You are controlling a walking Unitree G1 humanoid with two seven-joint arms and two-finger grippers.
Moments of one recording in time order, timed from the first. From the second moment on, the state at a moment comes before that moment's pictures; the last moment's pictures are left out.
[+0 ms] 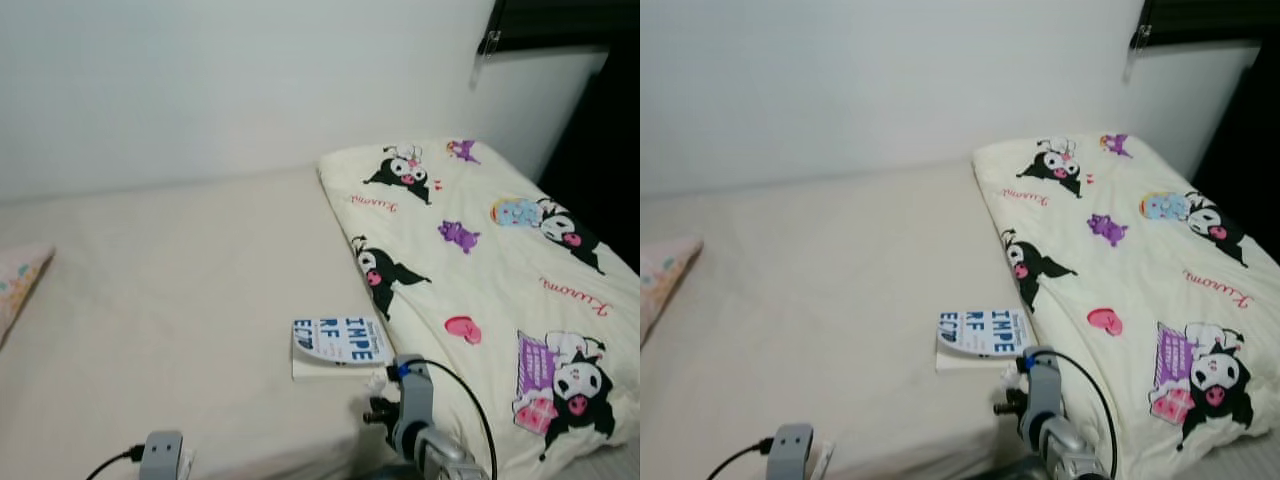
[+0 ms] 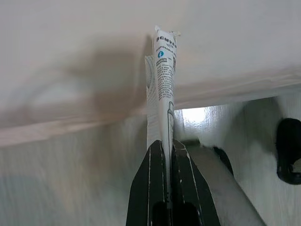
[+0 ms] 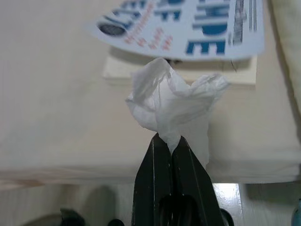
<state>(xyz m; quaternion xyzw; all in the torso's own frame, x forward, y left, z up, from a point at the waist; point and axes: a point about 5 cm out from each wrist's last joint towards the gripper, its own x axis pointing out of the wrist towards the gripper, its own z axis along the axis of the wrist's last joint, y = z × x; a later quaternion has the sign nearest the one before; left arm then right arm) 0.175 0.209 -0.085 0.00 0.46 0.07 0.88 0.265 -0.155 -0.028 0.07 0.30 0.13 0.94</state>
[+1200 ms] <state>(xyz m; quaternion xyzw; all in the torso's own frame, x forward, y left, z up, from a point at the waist) 0.155 0.216 -0.092 0.04 0.50 0.03 0.87 0.252 -0.147 -0.042 0.04 0.35 0.14 0.92</state>
